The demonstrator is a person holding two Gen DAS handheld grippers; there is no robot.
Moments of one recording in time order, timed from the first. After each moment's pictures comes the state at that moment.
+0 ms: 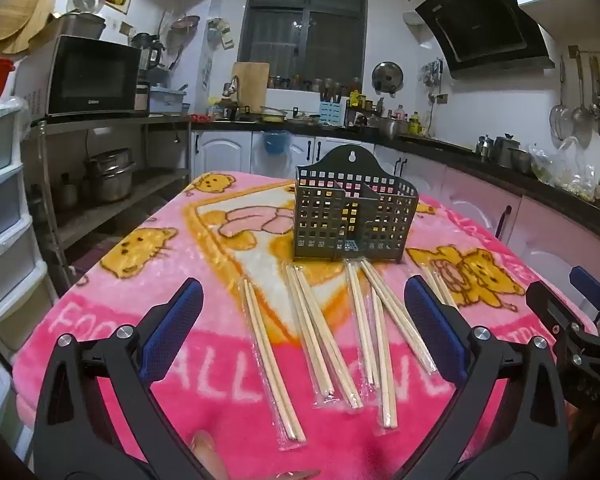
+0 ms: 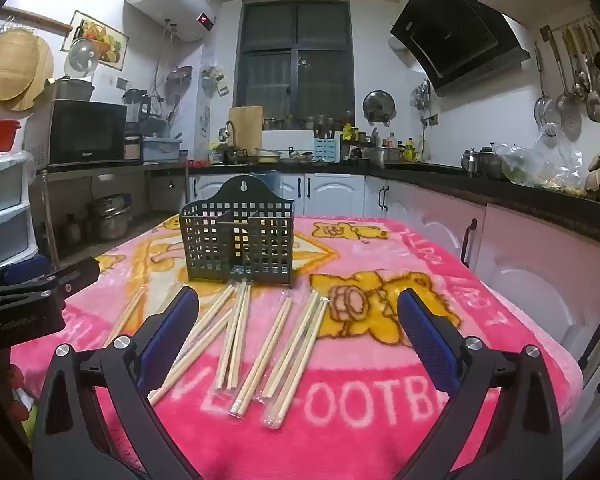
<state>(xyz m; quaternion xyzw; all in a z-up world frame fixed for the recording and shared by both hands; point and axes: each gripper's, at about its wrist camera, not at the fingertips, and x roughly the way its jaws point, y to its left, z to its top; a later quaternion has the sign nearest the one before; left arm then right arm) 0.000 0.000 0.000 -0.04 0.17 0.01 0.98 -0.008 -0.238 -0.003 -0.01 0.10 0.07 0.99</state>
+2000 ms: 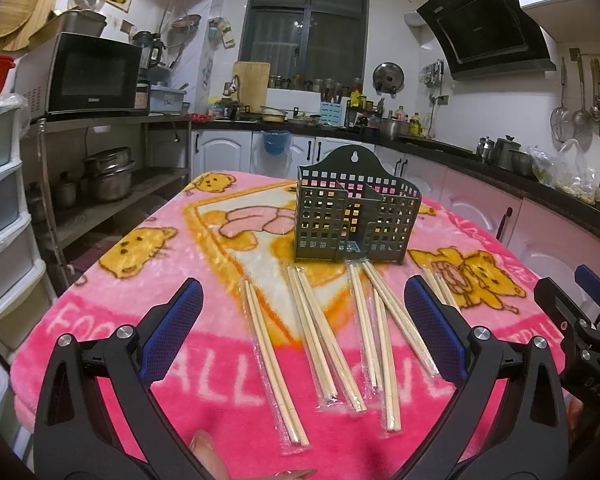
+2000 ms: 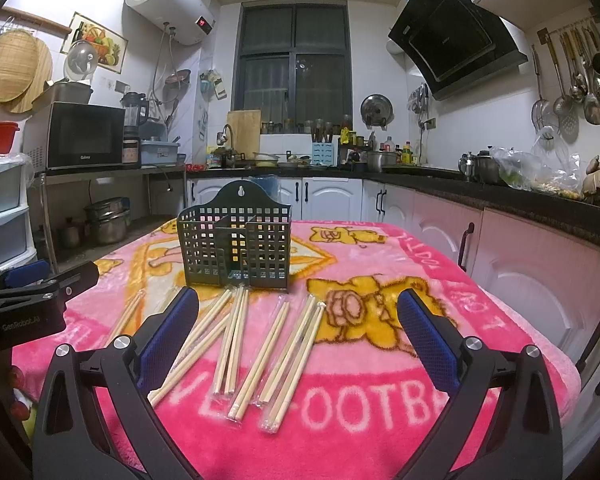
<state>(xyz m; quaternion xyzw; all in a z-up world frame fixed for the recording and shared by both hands) 0.004 -0.002 0.000 -0.05 0.17 0.00 0.98 -0.009 -0.240 0.004 -0.01 0.10 0.07 0.99</state>
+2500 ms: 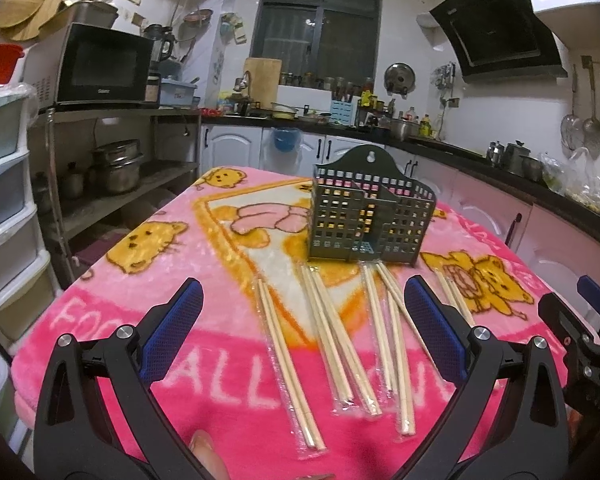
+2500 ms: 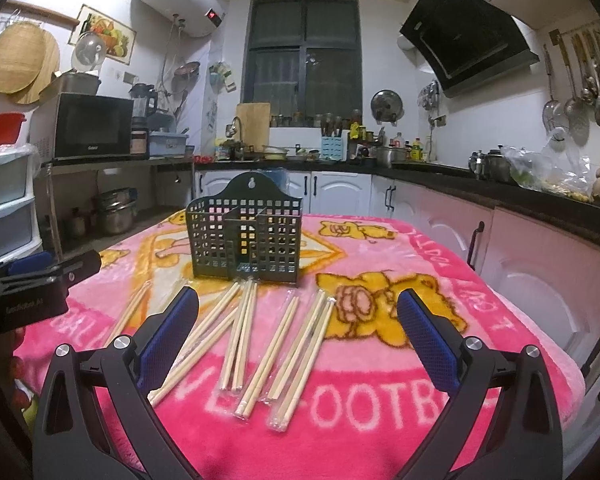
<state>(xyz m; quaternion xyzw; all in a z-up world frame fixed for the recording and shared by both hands) 0.004 0.013 -0.006 -0.06 0.17 0.02 0.98 -0.004 -0.230 -0.004 -0.02 0.12 0.09 0.99</state>
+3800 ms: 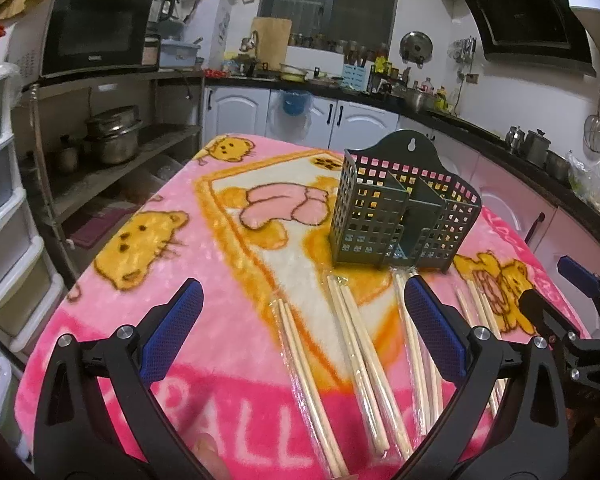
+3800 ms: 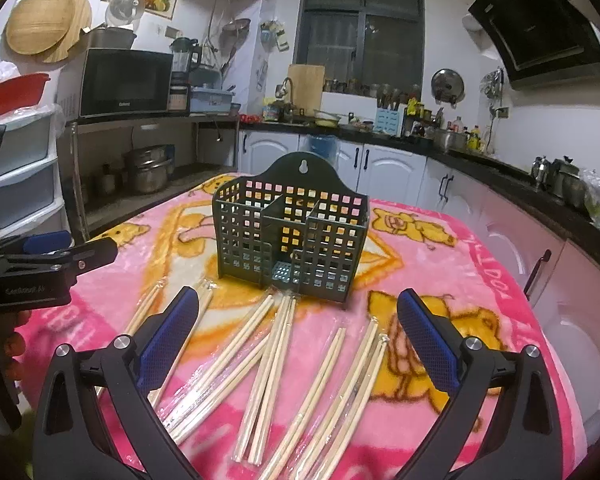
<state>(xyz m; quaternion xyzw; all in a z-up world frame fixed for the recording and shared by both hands) 0.083 0.051 0.011 -0.09 0.26 0.02 0.96 0.092 -0.188 0.018 -0.08 0.19 0.17 0.96</state>
